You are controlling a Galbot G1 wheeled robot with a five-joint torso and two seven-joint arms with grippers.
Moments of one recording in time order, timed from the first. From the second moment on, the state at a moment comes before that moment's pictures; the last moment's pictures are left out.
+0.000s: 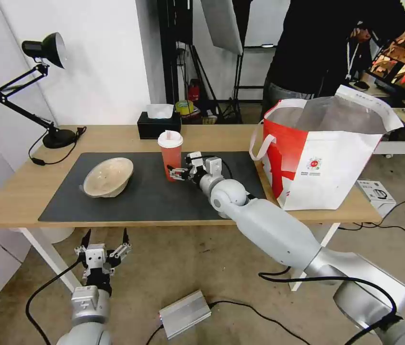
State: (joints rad) left arm 1.64 -1.53 -0.62 -2.10 0.04 0.01 -0.09; right arm -0.28 1.31 -0.46 1.27 0.92 -0.24 0.20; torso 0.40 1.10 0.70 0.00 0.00
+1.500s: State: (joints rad) left arm 1.64 -1.53 -0.62 -2.08 0.04 0.00 -0.09; right arm -0.22 1.41 -0.48 1.09 0.87 -0.20 0.15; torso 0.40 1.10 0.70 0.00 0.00
